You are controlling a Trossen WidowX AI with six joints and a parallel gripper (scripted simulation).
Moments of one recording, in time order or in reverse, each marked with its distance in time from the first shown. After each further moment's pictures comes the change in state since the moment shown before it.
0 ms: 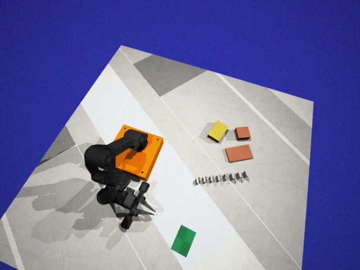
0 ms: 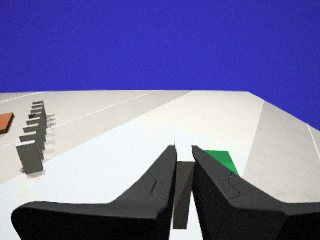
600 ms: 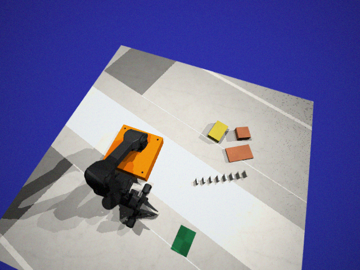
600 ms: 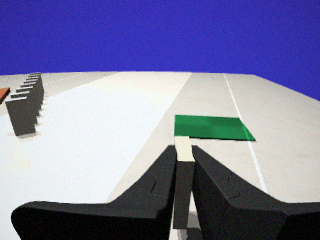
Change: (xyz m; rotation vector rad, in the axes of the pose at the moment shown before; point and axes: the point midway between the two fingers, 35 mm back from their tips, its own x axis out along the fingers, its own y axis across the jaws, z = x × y) arm 0.004 0.006 -0.060 -0.006 0.022 0.009
